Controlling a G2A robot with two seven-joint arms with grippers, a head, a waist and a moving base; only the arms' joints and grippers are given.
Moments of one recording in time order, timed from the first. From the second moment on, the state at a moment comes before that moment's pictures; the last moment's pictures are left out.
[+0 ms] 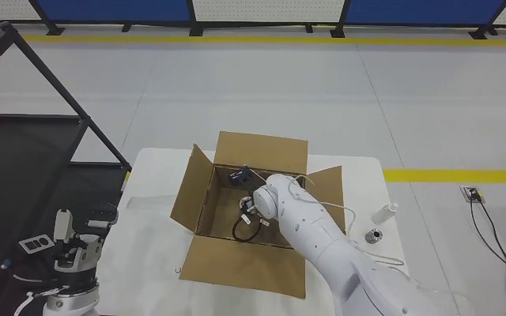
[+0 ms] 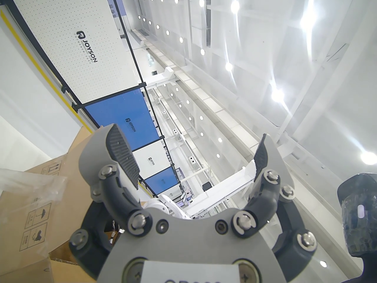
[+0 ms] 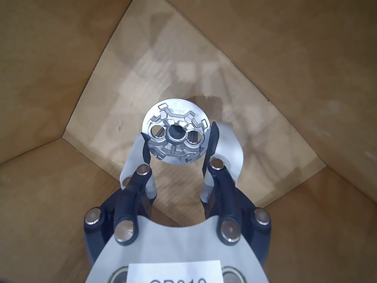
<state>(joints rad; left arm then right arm) 1.61 -1.31 -1.84 -2.00 -0.33 -0.49 -0.20 -0.13 -1.81 0.43 -0.26 -0.60 -0.09 0.78</state>
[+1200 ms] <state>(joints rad) 1.61 -1.31 -1.84 -2.00 -0.33 -0.49 -0.20 -0.20 -1.65 0.56 -0.64 -0.77 -0.26 0.73</state>
